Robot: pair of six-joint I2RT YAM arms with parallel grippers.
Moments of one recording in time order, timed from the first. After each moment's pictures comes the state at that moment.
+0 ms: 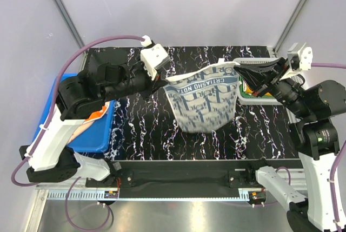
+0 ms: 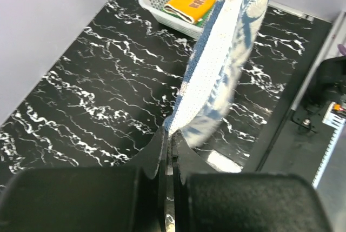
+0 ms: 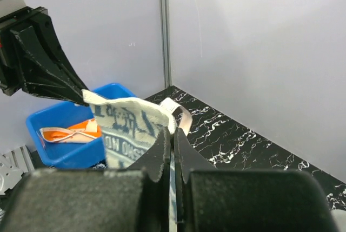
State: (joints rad) left arm -0.96 1.34 2.08 -1.09 0.01 0.11; right arm 0.23 0.82 1.43 -0.30 -0.59 0.18
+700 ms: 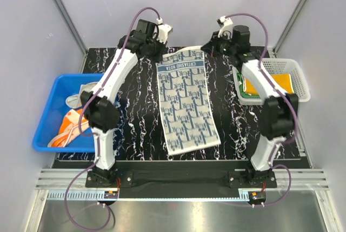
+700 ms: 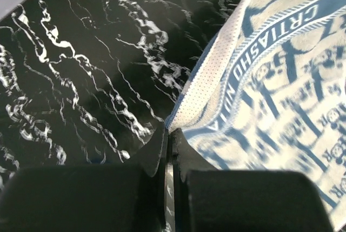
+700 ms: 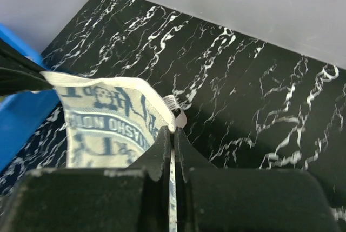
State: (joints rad) left arm -0.41 1.98 2.15 -0.93 0.17 0.16; right arm 0.20 1.79 1.59 -0.08 -0.53 0.14
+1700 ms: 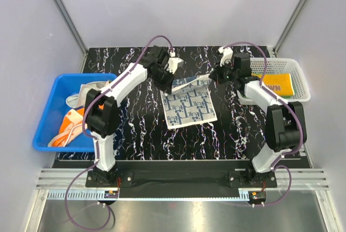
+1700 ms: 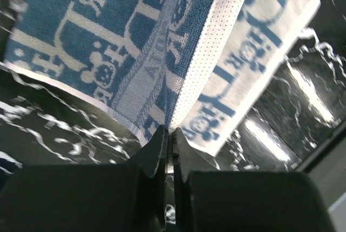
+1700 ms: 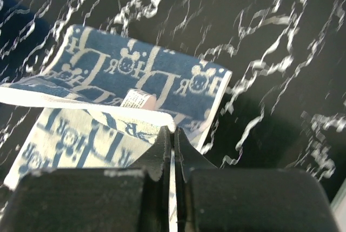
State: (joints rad) left arm -0.47 1.98 1.77 -0.88 0.39 0.15; right arm 0.18 1.69 1.17 0.03 -0.46 -0.07
